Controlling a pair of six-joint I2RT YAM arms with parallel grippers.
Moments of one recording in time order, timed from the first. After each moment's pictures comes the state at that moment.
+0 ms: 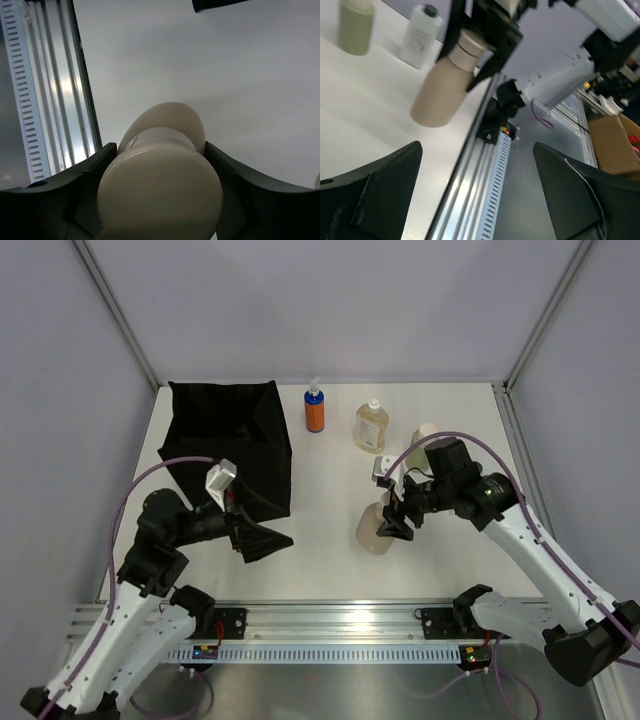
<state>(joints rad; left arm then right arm) -0.39 0.53 0.67 -0.15 0.90 -0.55 0.53 1.05 1.07 -0.86 -0.63 -0.58</state>
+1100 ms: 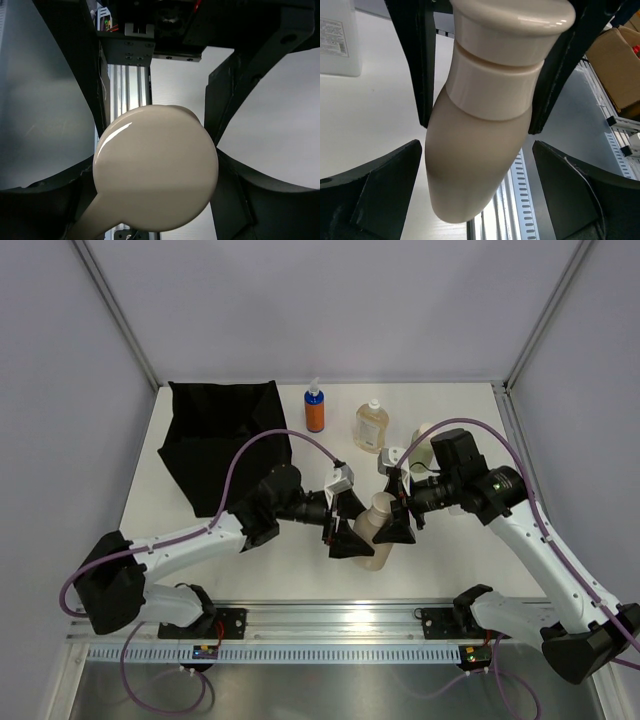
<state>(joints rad) -0.91 1.29 0.80 0.36 0.79 -0.30 0.50 1.06 1.18 -0.95 -0.95 -0.49</state>
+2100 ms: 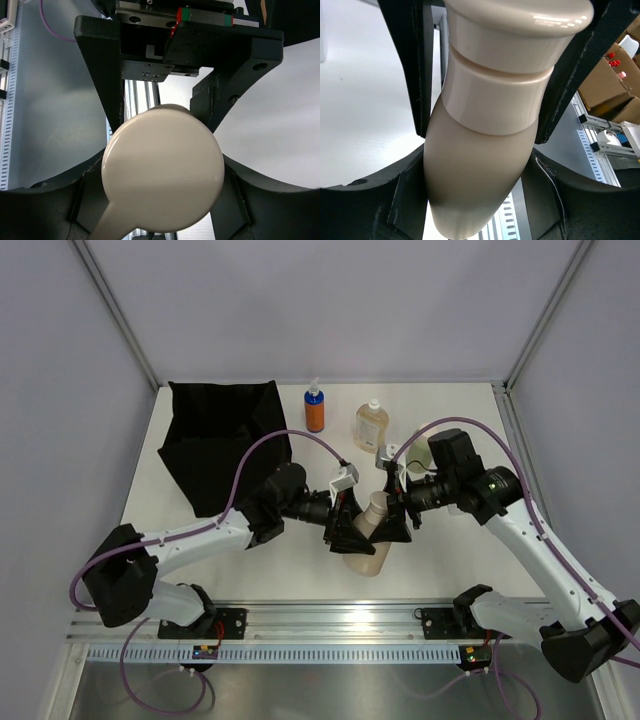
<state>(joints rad) -0.91 1.36 0.80 0.42 0.88 -0.42 0.50 1.08 1.16 -0.90 -0.94 -0.36</state>
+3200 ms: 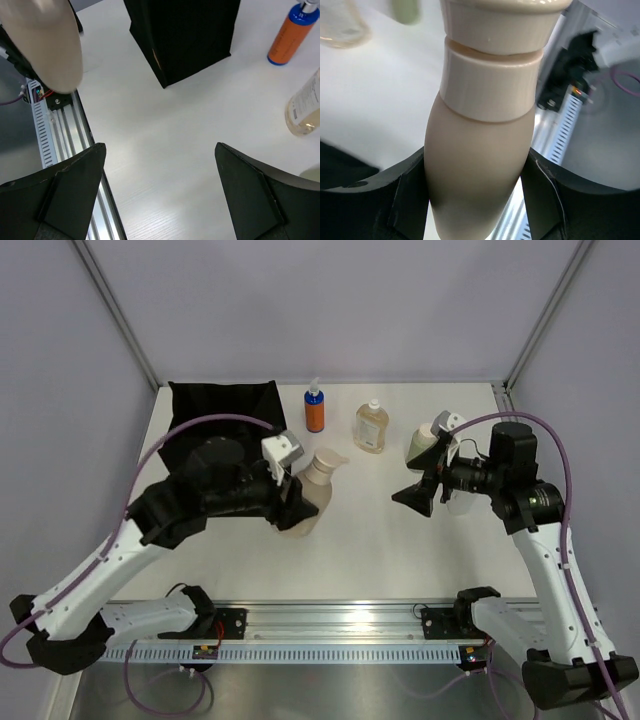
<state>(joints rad) -0.89 1.01 1.23 -0.68 0.33 -0.11 0.20 0.94 1.15 -0.70 -0.91 -0.29</state>
